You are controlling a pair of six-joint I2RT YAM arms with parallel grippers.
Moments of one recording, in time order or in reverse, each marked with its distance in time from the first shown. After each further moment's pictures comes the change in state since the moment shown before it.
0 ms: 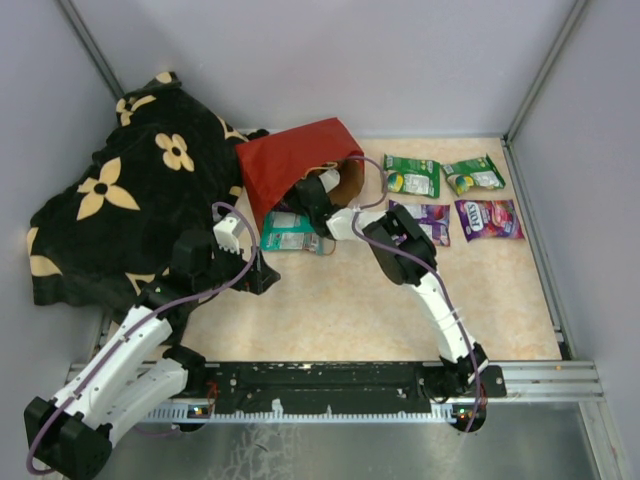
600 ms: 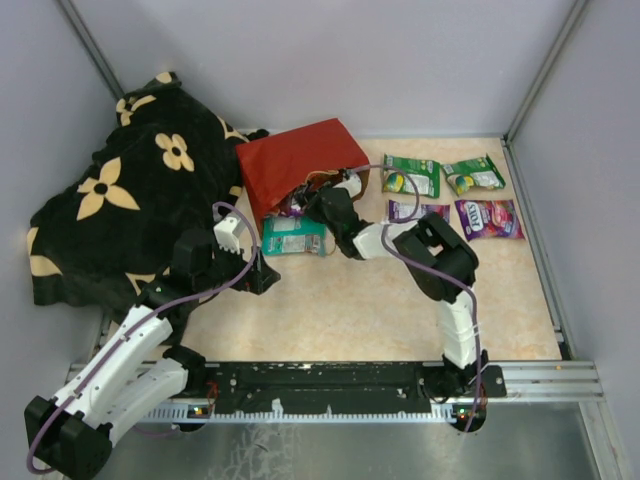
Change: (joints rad) left arm 0.000 0.005 0.000 0.000 0.000 0.000; right arm 0.000 -0.335 -0.485 0.318 -0.044 0.024
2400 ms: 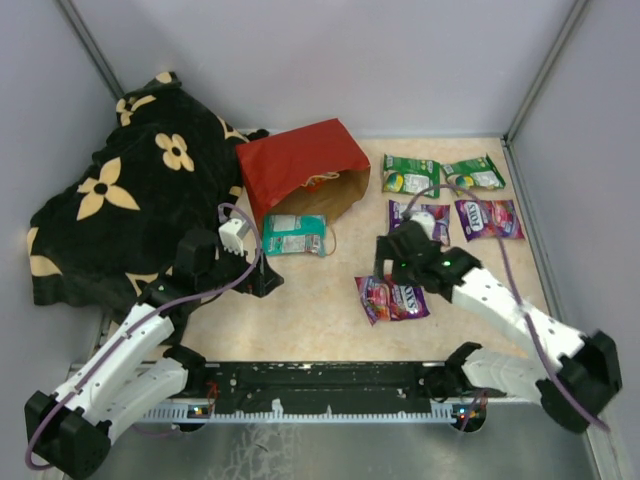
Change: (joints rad) left arm -0.020 0.018 0.000 0.000 0.035 0.000; right arm -0.126 -1.128 -0.389 -1.359 0.033 -0.498
